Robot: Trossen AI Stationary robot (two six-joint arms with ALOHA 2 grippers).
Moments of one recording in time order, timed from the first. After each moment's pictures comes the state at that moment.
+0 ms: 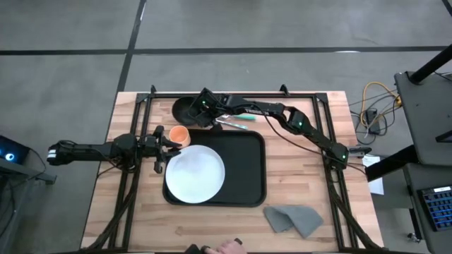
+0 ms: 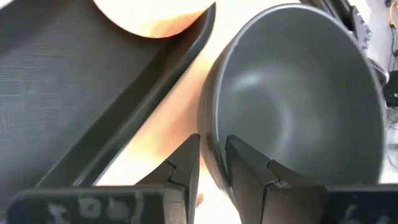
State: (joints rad) left arm 0.03 0.20 0.01 0.15 -0.03 -0.04; right arm -0.34 2.54 2.25 -0.55 -0.16 -1.00
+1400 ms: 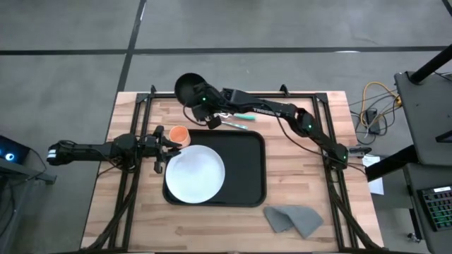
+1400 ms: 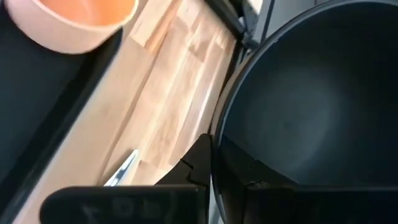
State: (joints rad) left arm 0.03 0.20 0.01 0.15 -0.03 -0.04; right arm -0.27 2.38 2.35 -0.70 0.19 -0.92
